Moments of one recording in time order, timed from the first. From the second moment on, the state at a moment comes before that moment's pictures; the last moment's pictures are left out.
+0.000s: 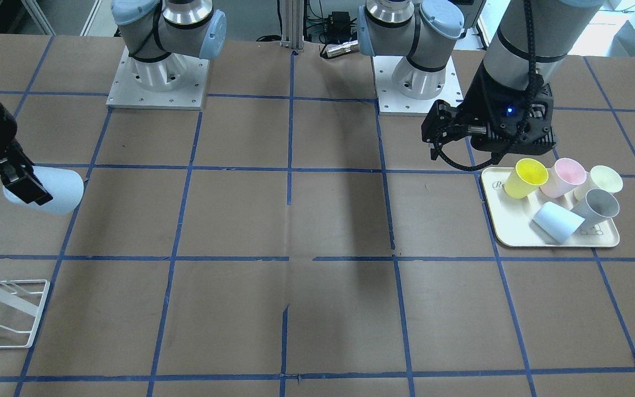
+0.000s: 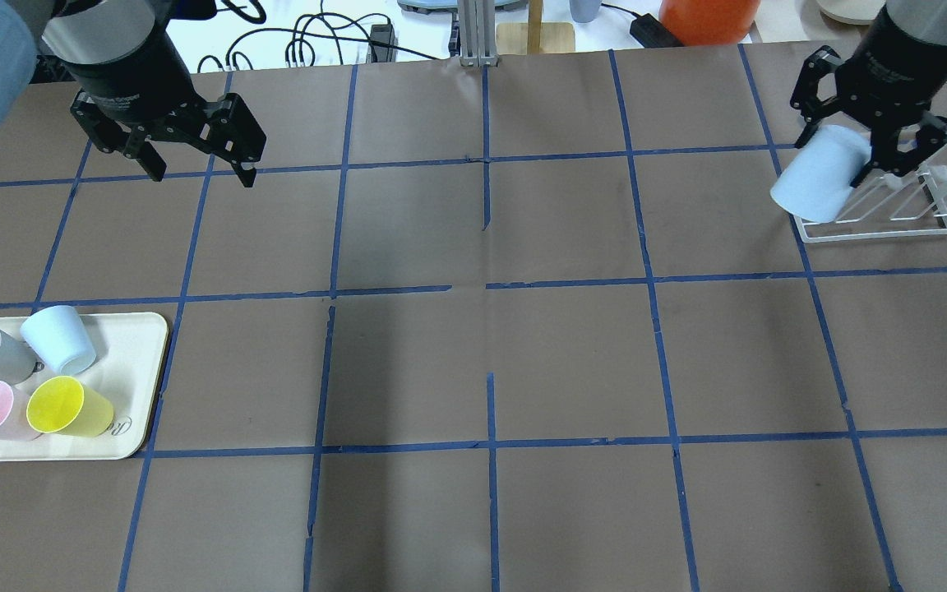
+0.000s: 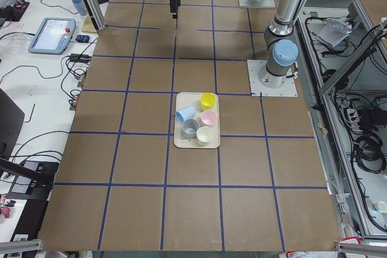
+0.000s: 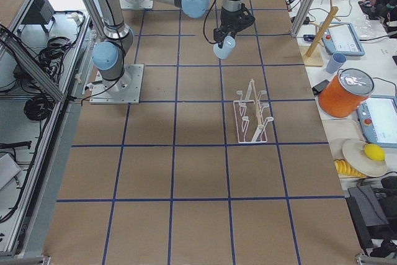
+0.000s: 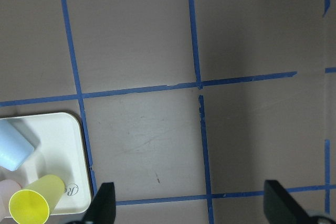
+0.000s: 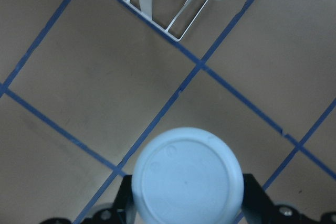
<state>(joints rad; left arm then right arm) -1.55 -1.65 -1.47 -1.61 1.62 0.13 1.31 -1.47 1.55 -1.67 -1.64 0.62</state>
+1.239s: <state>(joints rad) -1.54 -1.64 -1.49 -1.55 1.62 0.13 1.23 -1.36 1.69 -2.11 -1.85 0.44</state>
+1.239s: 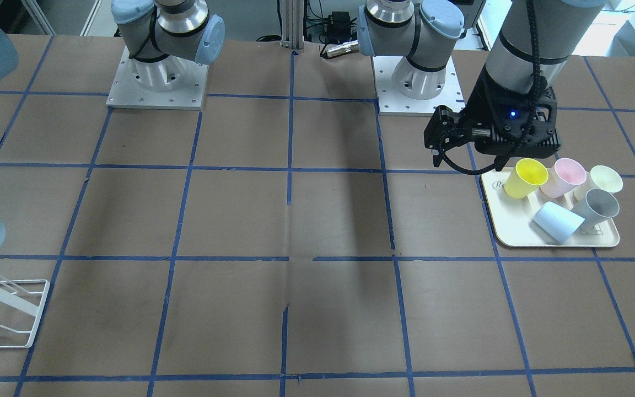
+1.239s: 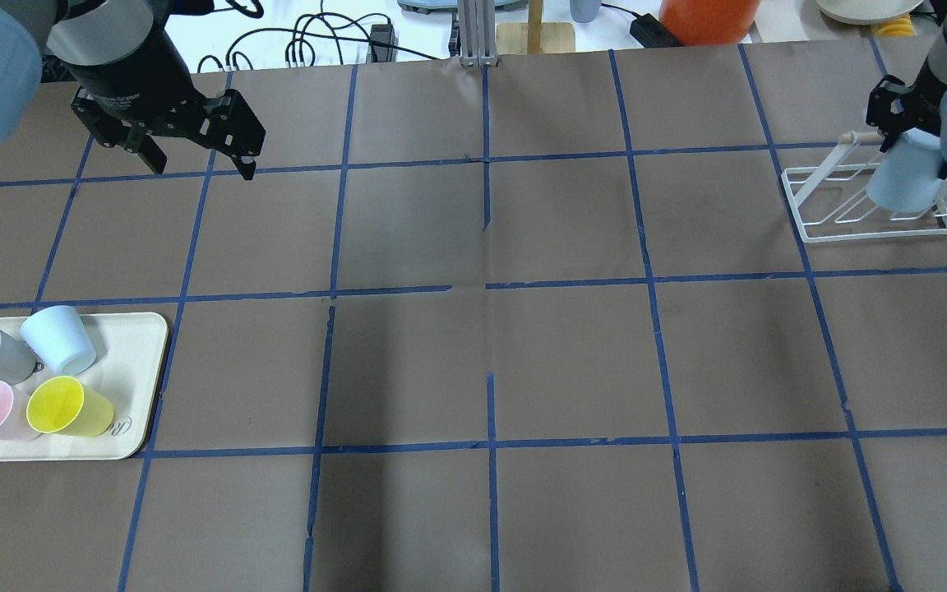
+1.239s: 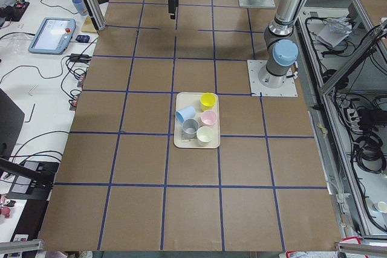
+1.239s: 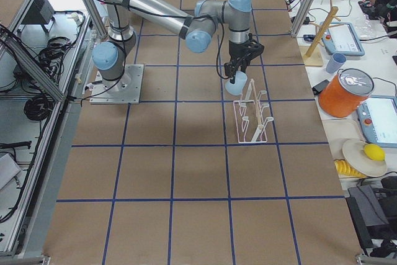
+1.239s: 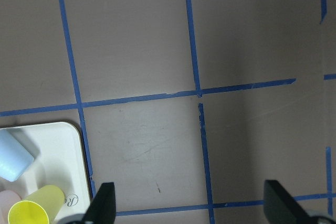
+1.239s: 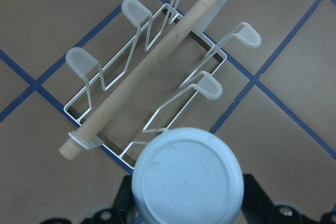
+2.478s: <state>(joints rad) -1.54 -1.63 -1.49 -1.55 1.61 0.12 1.21 -1.33 1.69 -2.15 -1.85 0.45</state>
